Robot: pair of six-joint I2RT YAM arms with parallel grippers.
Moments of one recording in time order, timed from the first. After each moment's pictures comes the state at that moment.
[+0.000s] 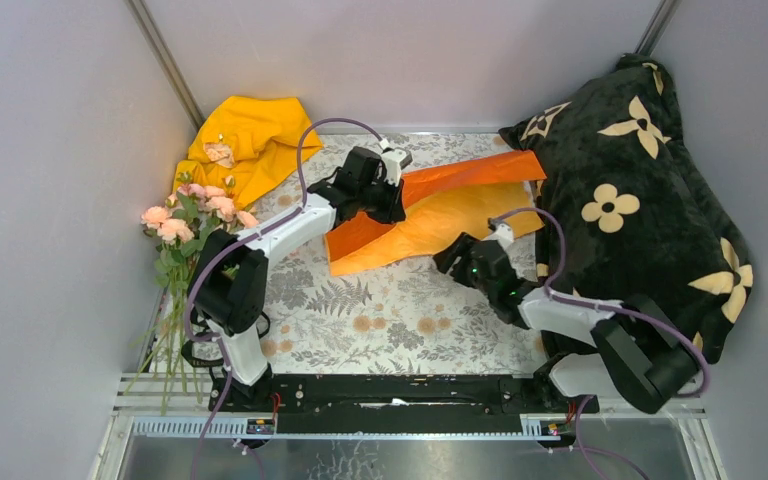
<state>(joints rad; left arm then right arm) -0.53 1.80 1.35 -0.25 0.37 -0.17 0.67 1.35 0.42 0.40 0.23 0.93</state>
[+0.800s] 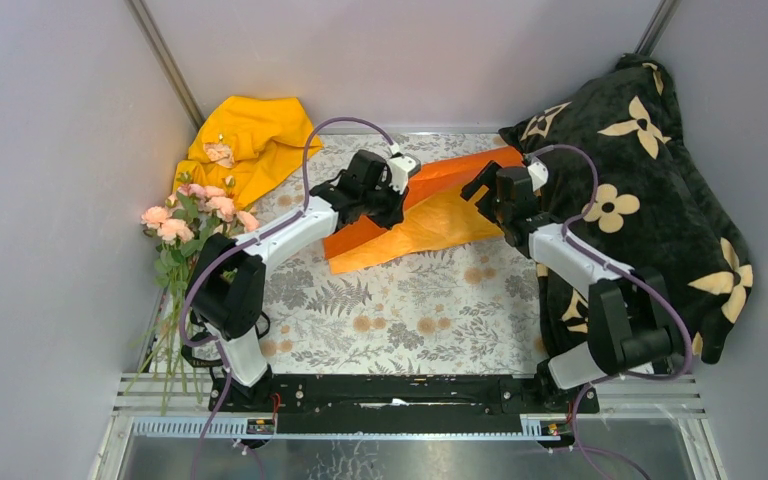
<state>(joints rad) -0.57 1.77 1.36 -0.31 0.30 0.02 0.30 1.46 0.89 0.01 0.20 0.84</state>
